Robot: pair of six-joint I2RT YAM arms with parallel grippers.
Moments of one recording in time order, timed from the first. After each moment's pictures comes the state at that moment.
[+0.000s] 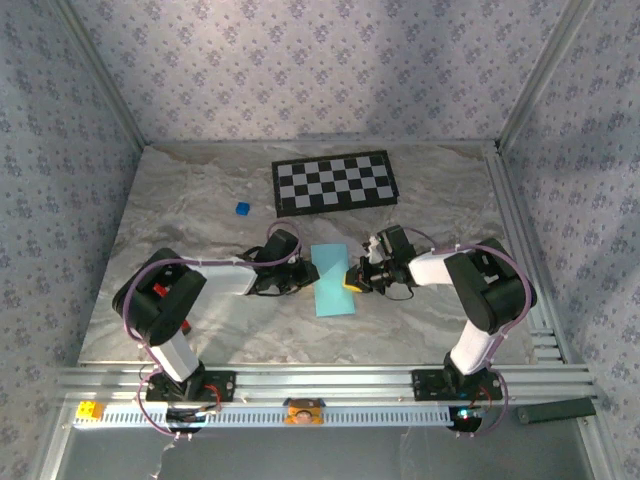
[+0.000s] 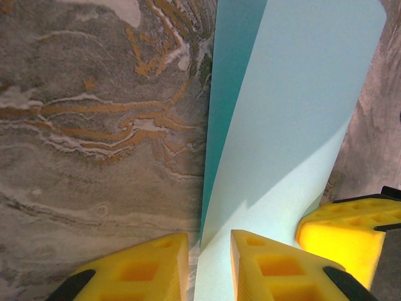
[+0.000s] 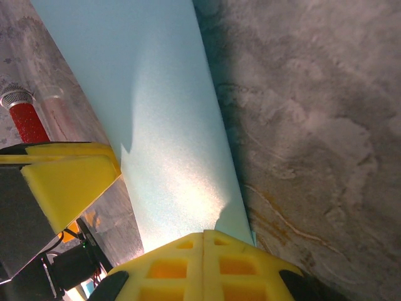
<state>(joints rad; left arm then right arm) -0.72 1.68 0.74 0.05 0.27 -1.06 0.44 1.72 0.66 0.08 -0.72 0.78</state>
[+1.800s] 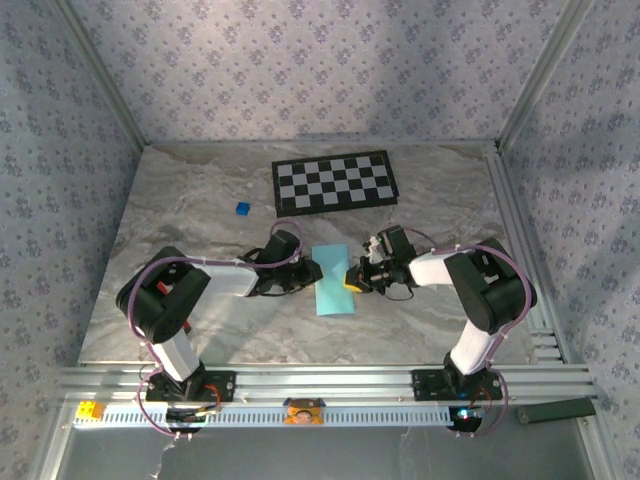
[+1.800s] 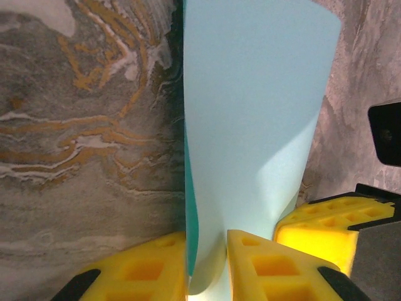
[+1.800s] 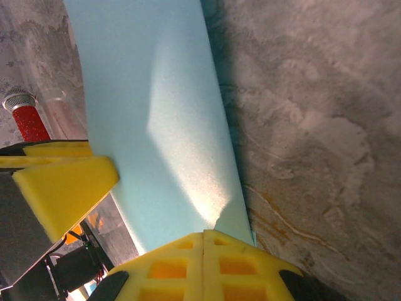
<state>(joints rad) -0.72 1.70 0.72 0.16 0.30 -1.06 0.44 1.72 0.65 0.09 -0.72 0.79</state>
